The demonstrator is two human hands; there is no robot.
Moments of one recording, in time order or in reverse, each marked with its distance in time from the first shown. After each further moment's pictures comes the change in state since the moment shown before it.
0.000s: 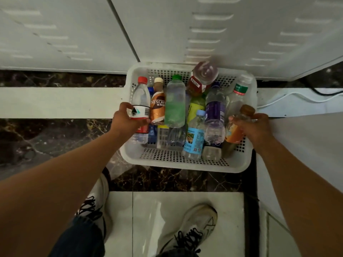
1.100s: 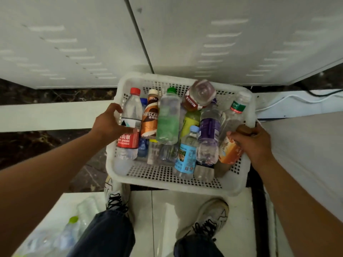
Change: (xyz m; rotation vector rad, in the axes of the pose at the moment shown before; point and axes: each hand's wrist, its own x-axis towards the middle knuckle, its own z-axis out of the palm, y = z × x) left_hand -0.033 0.023 -0.131 0.314 -0.071 0.069; right_hand -0.101 -0.003 0.006 0.063 0.068 -0.108
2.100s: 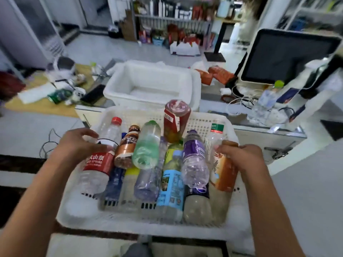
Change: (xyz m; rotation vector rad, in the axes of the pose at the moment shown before) left_hand -0.606 0.098 -0.618 -0.429 0.390 0.013; right_hand -0.675 -0.484 -0.312 0.163 -0.053 -0.299
